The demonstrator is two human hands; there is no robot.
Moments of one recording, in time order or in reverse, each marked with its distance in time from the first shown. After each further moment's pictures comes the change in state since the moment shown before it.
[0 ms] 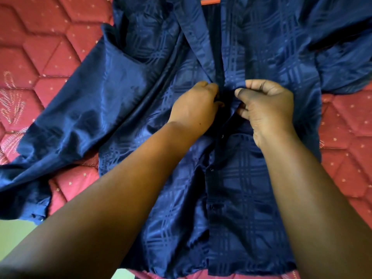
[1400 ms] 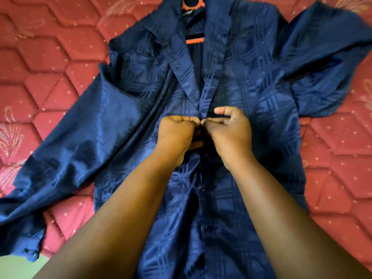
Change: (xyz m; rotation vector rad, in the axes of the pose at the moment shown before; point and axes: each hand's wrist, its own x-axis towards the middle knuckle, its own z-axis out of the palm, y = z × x) left_hand -0.006 0.014 -0.026 -1.177 0.048 -0.744; right_hand 0.001 0.014 0.027 -0.116 -0.093 -0.072
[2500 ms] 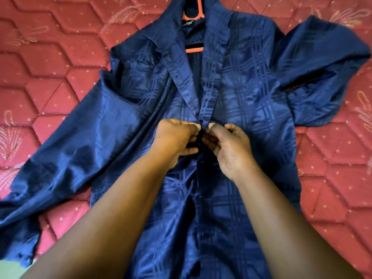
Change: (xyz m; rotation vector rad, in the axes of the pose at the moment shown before) left_hand 0.010 0.007 -0.003 0.059 -0.047 -0.041; right_hand 0.007 0.006 -0.008 0.604 -0.095 0.287
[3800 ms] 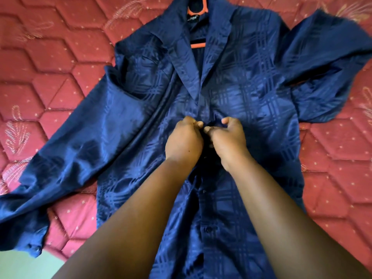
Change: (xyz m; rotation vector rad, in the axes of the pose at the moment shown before) left_hand 0.009 -0.034 0.010 0.715 0.205 0.404; right_hand 0.005 0.006 0.008 -0.618 0.125 -0.071
